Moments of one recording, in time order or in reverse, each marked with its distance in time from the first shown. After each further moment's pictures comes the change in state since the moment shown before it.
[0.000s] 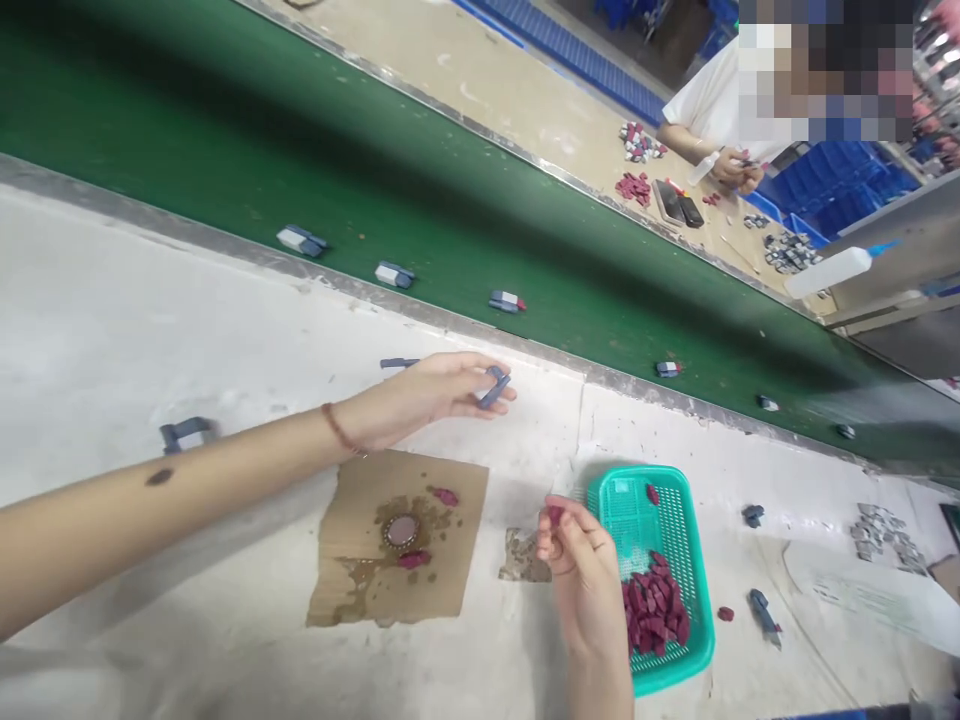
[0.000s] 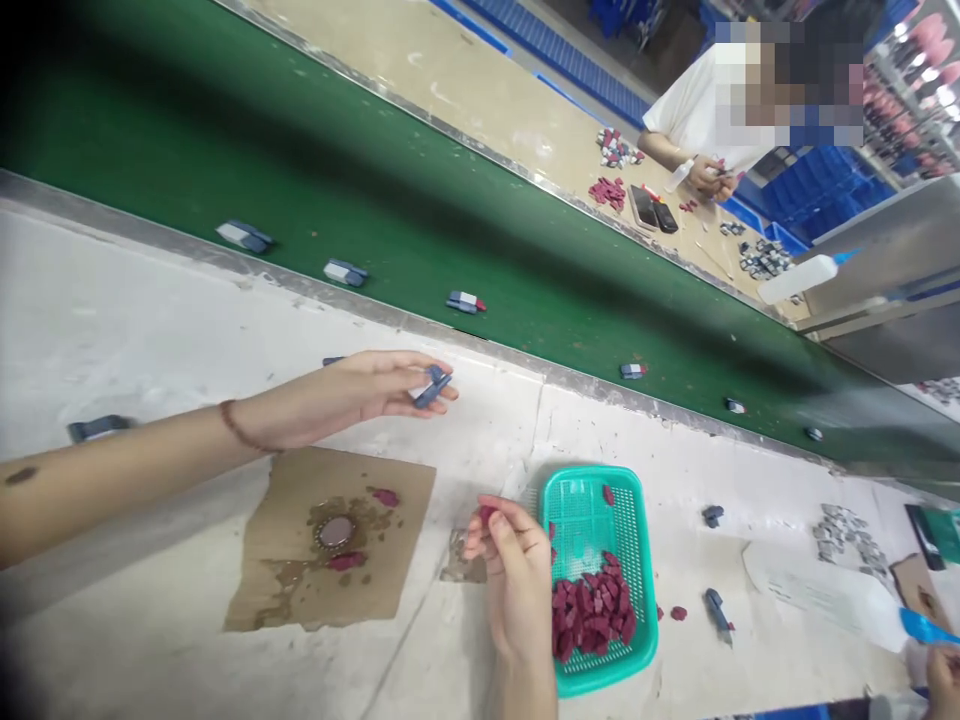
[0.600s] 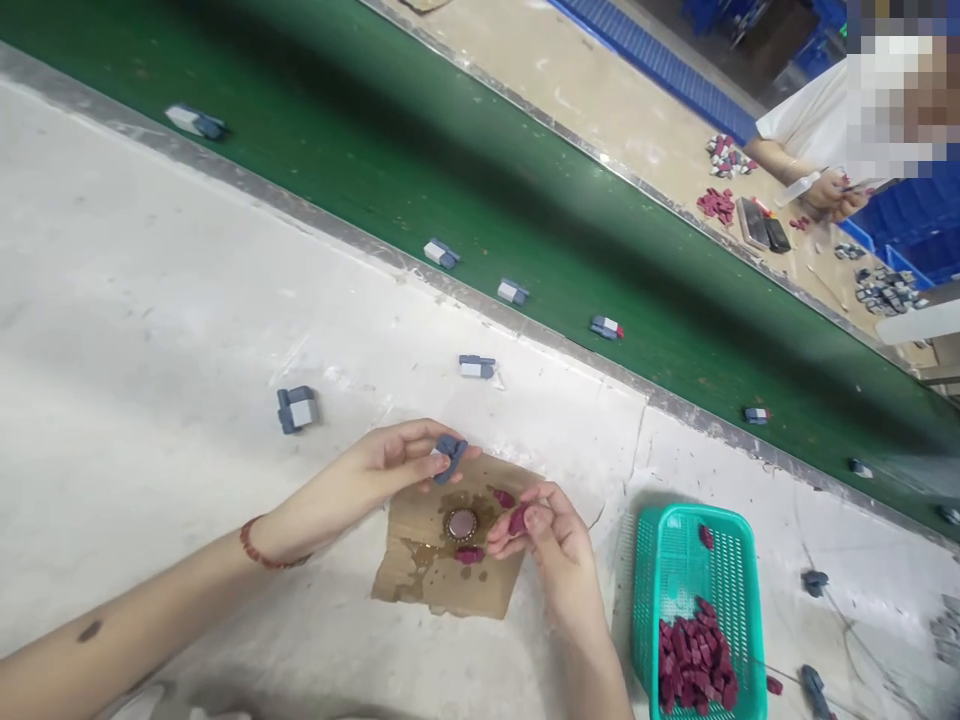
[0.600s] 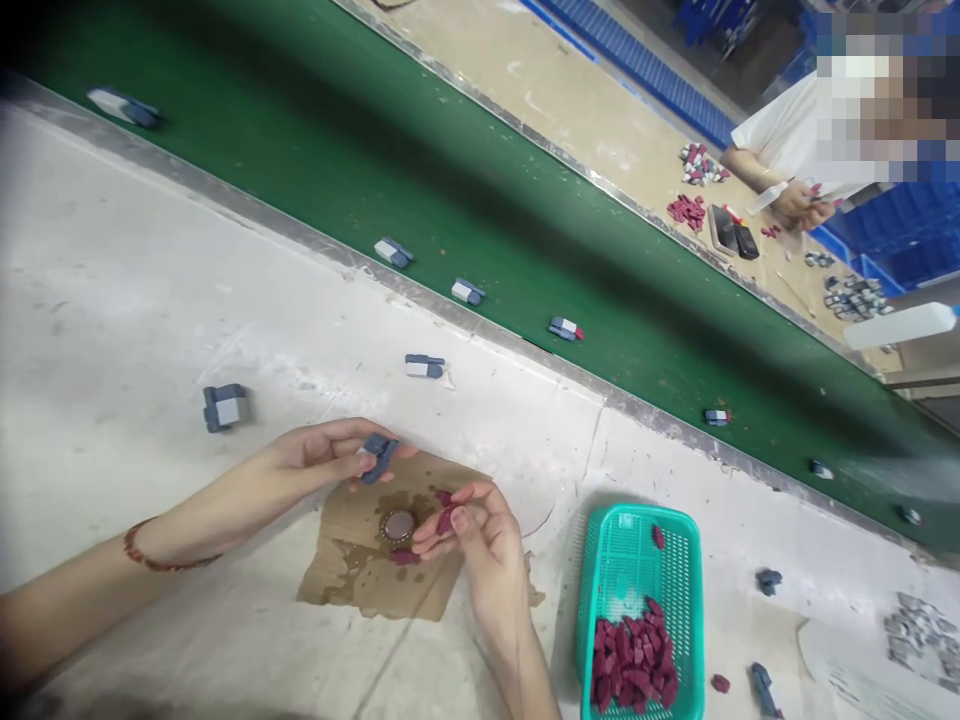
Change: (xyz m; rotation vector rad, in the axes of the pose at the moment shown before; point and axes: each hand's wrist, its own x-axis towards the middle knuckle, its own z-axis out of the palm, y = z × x) left_hand -0.101 -0.042 -0.035 0.011 0.277 -0.114; right_hand 0.016 0.028 0.058 -0.222 -0.443 0.082
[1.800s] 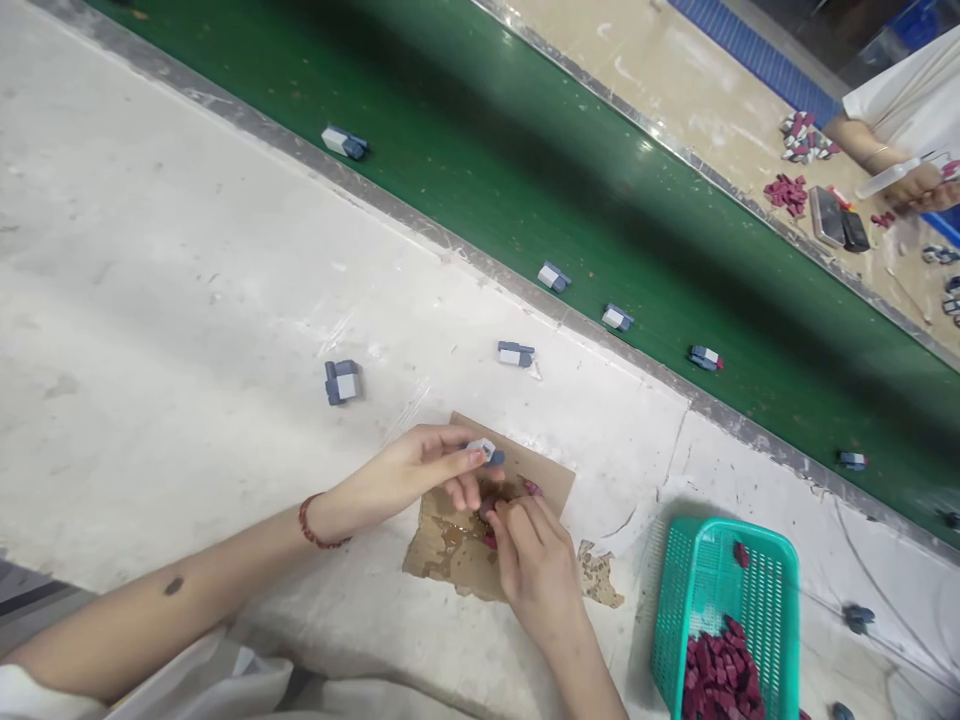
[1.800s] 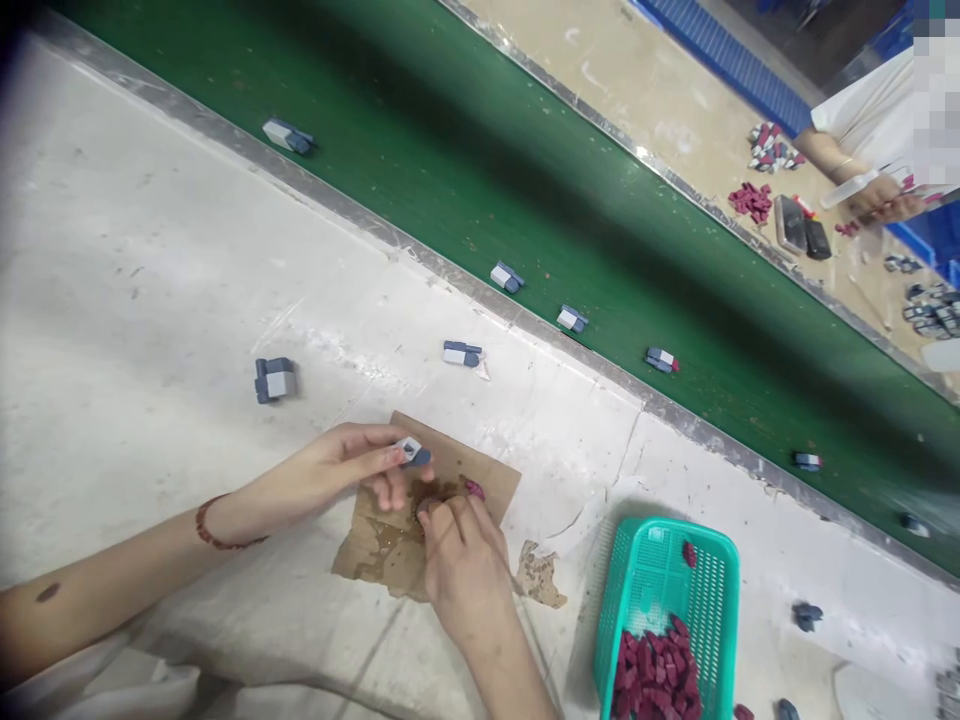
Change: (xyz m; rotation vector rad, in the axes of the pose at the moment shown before) left_hand 0.003 -0.022 -0.004 -0.128 -0.109 -0.046; right_hand 0.007 0.024 0.021 -1.300 -0.115 -0.816
